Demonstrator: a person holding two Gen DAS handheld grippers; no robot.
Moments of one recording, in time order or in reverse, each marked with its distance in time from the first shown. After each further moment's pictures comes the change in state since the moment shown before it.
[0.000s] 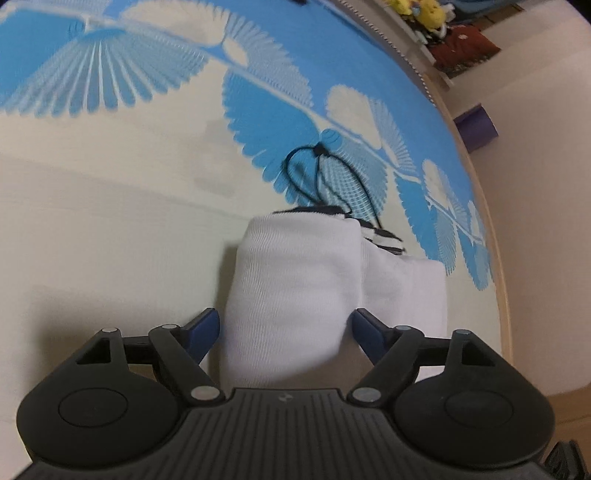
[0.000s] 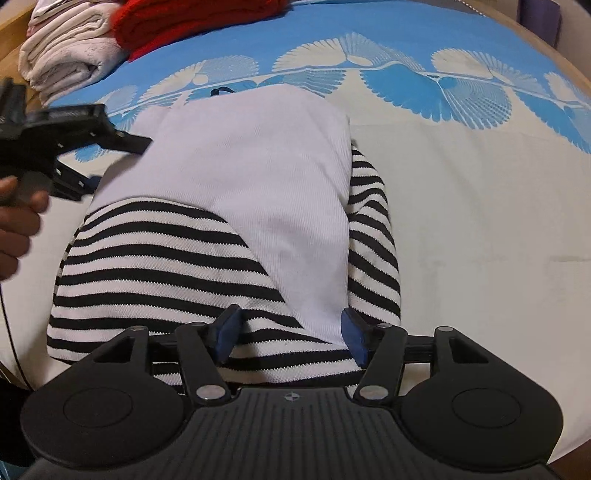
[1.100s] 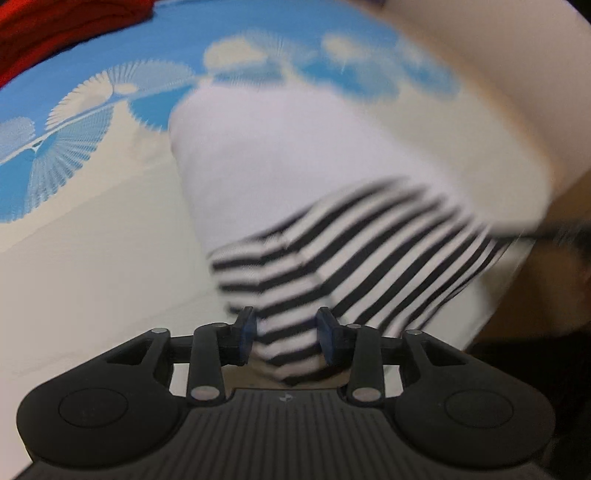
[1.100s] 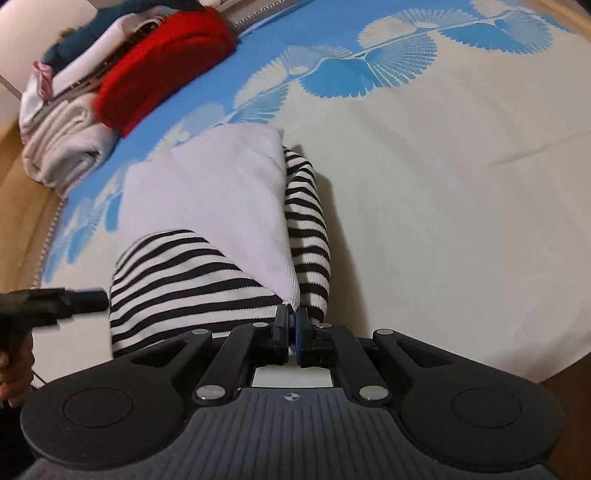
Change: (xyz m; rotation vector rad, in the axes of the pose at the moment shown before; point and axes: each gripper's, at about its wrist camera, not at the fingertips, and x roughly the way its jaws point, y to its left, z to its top) left arm -0.072 -0.075 -0.132 0.689 0.137 0.282; right arm -0.059 -0.078 -0.040 0.300 -0.062 0.157
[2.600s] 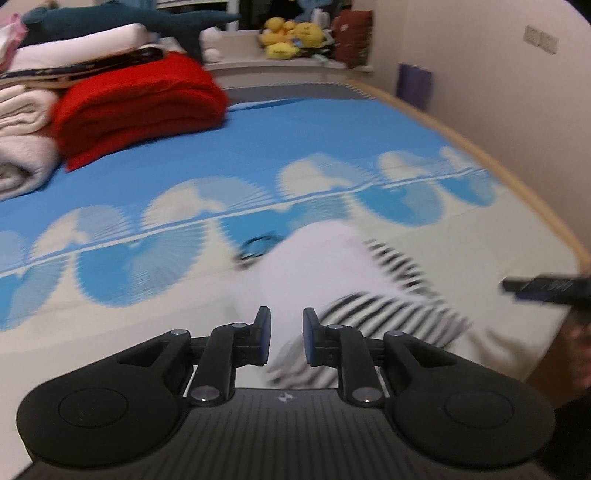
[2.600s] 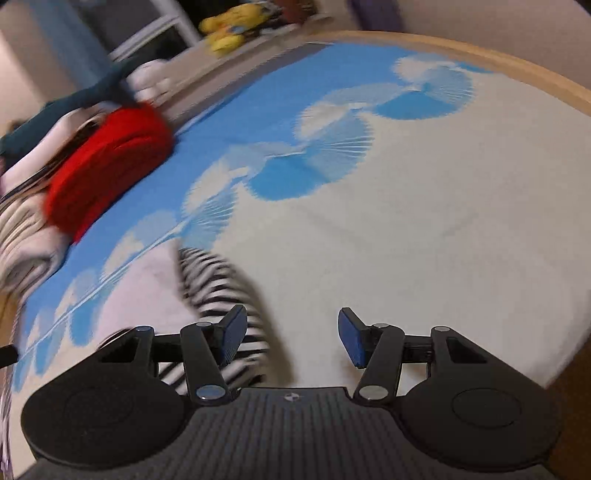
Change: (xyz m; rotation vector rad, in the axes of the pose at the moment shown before) left arm -0.107 0.046 0.024 -0.112 -0.343 0.163; right arm -0.017 0.030 0.029 0.121 -0.277 -0.086
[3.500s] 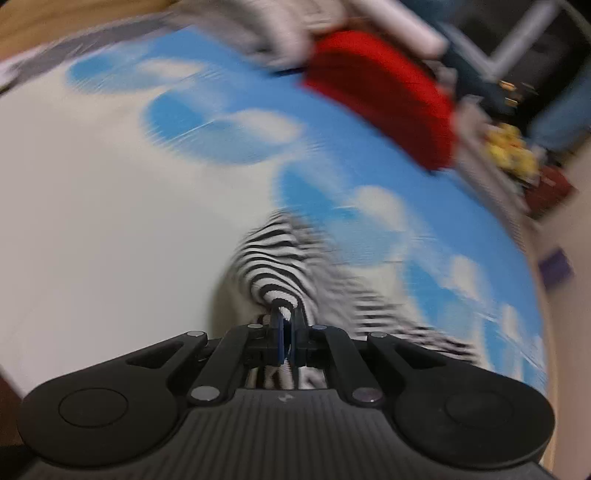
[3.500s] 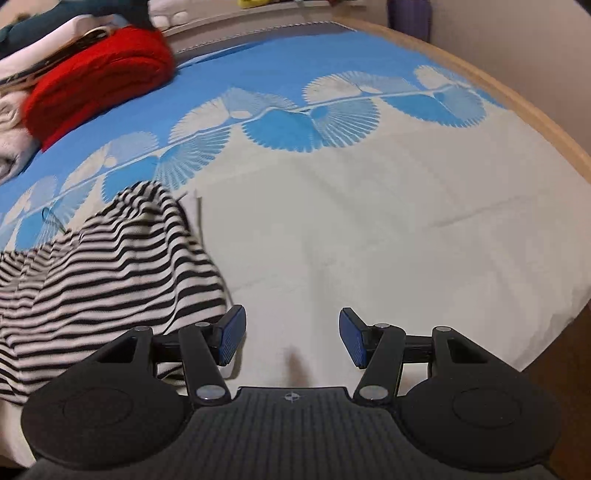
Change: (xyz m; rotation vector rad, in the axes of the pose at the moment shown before) left arm -0.066 0.168 -0.071 -0.781 -0.034 0.163; right arm 0.008 0.020 -0.031 -0.159 0.076 -0.259
